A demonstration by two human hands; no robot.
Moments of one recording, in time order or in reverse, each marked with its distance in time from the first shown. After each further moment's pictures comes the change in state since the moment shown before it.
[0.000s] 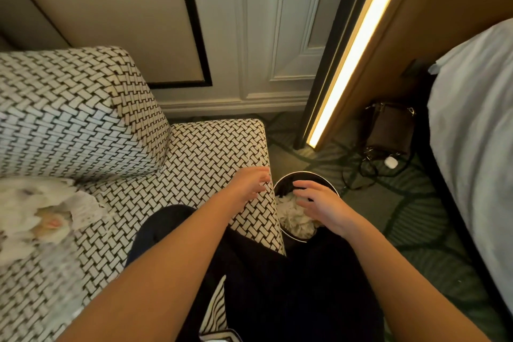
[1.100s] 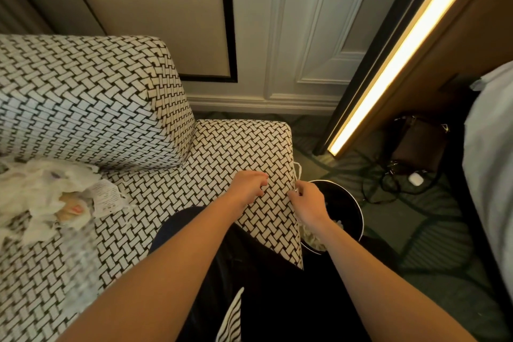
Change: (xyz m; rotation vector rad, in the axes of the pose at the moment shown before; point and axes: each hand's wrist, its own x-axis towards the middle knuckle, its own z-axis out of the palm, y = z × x) left_hand -0.007 -0.006 -0.041 -0.023 0.152 0.011; right_hand 0.058 -0.007 0.073 -0.527 0.293 -0.281
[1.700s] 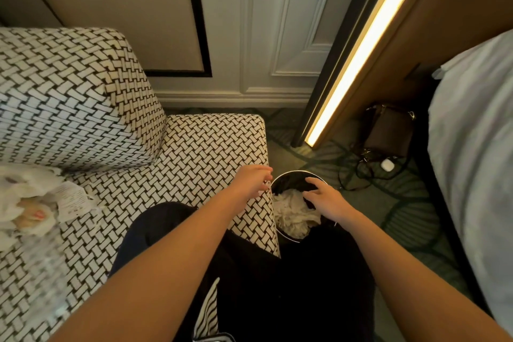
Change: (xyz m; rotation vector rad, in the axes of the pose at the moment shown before) left_hand -0.004 0.012 0.046 0.018 -0.146 0.005; right_hand -0.013 0.049 -0.085 -0.014 -0.233 0.196
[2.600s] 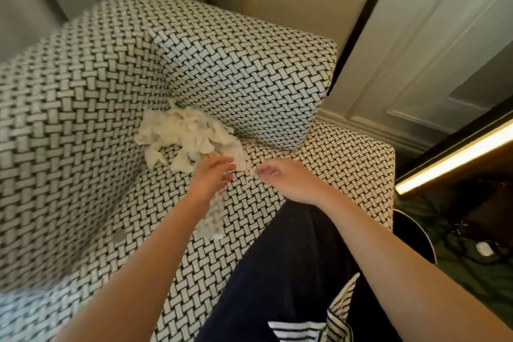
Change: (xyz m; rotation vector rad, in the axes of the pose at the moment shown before) left_hand -0.130 -0.159 -0.272 -0.434 0.585 0.156; right_hand -0.111 -0.245 0.238 -0.530 -0.389 -0.706
